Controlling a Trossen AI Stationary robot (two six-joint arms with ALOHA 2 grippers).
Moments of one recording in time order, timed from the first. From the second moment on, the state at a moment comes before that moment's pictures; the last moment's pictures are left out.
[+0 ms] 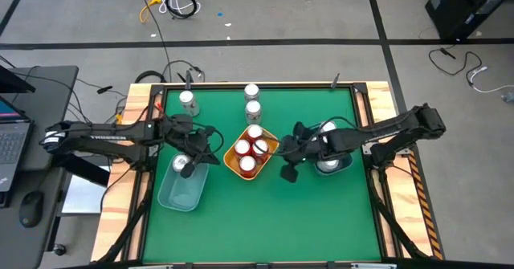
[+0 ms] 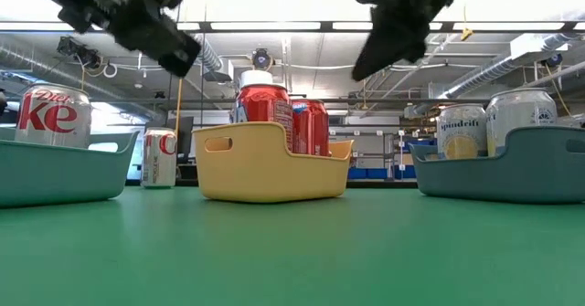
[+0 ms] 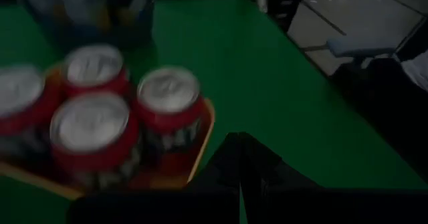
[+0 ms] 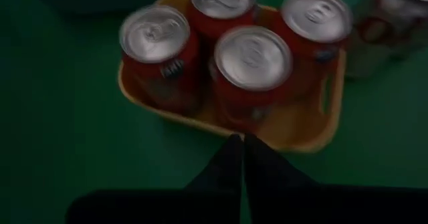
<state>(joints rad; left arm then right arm) 0.13 0.92 0.57 -0.15 0.48 0.12 0.16 1.47 1.08 -0.50 0.31 0.42</state>
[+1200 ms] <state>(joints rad) 0.45 0.89 0.58 -0.10 0.21 0.07 -0.19 1.85 1.17 0.23 0.43 0.32</state>
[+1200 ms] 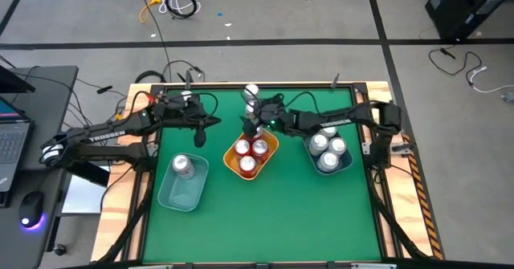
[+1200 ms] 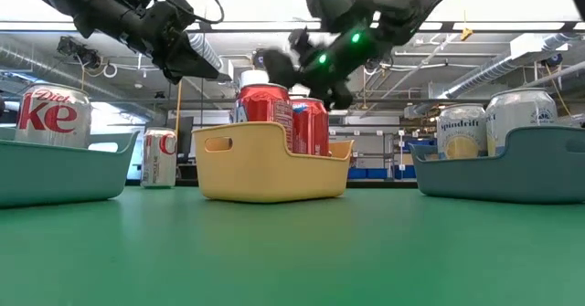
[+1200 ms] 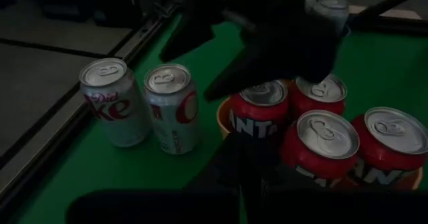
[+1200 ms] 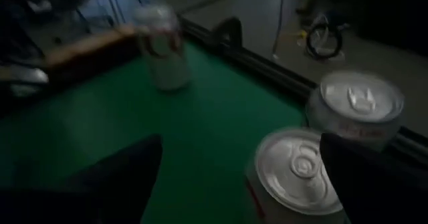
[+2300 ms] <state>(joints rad) 0.45 0.87 0.58 -0.15 0.23 0.08 -0.22 1.87 1.23 0.14 0.44 0.32</state>
